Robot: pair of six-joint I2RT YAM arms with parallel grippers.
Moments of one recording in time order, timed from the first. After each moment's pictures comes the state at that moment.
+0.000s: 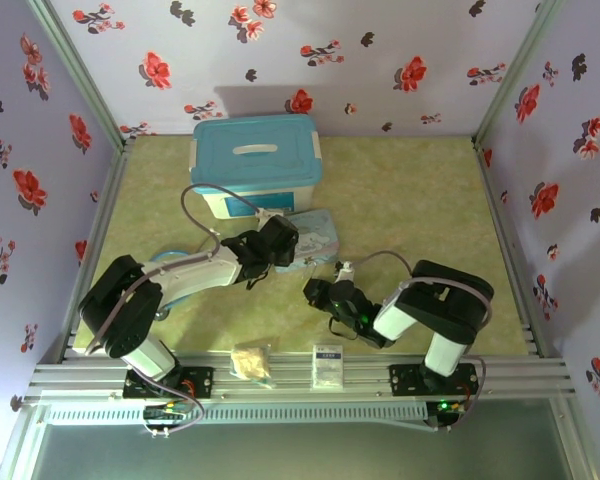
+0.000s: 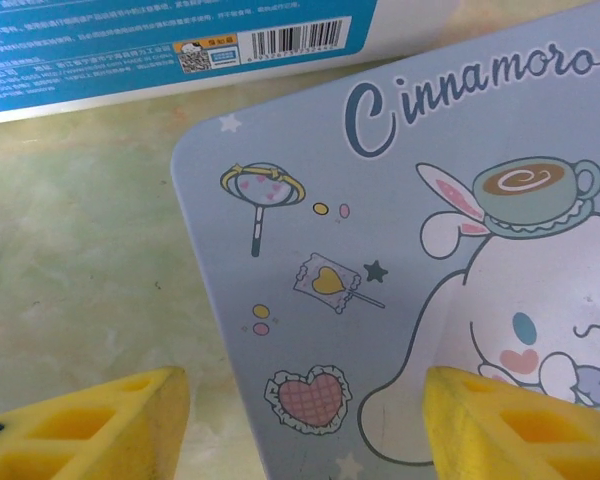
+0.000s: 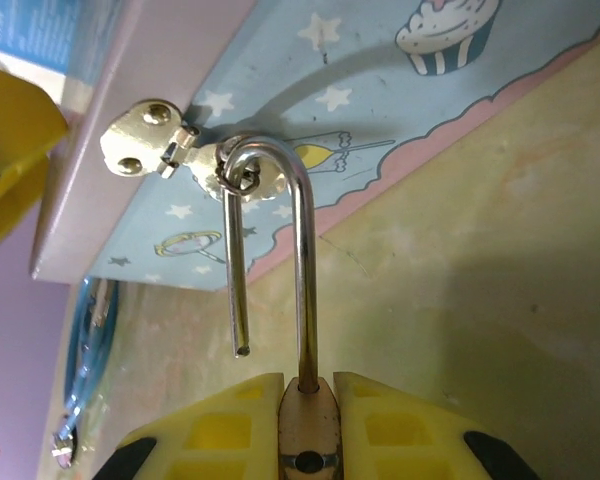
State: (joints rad) left arm -0.86 1.60 0.95 -0.28 -0.42 -0.58; right arm 1.02 1.76 0.30 1.01 0.23 1.19
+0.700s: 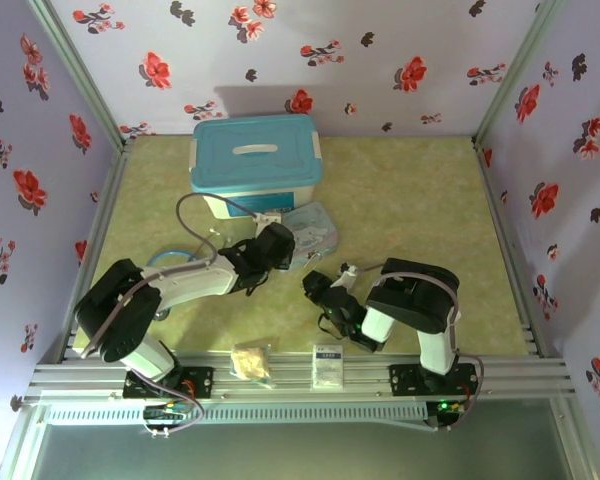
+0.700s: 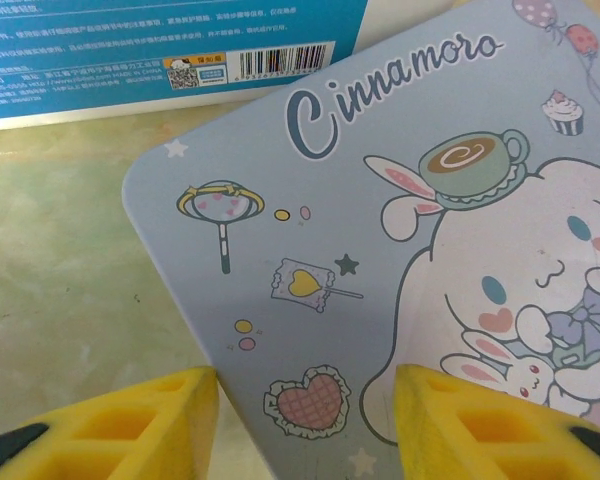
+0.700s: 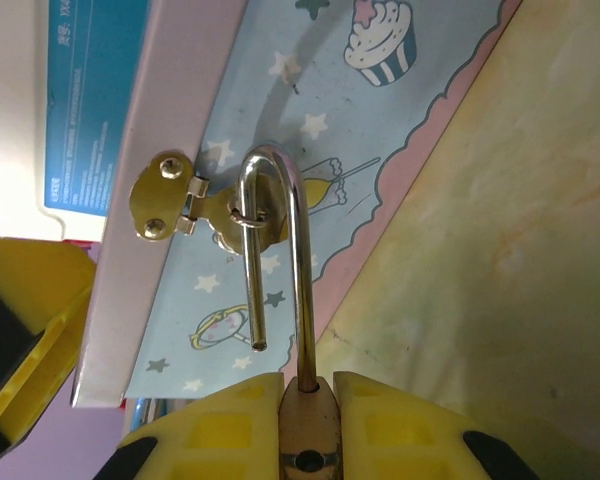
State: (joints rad) left arm -0.88 1.57 0.84 -0.11 -0.43 -0.59; right arm 1.07 1.92 0.34 1.22 0.49 1.35
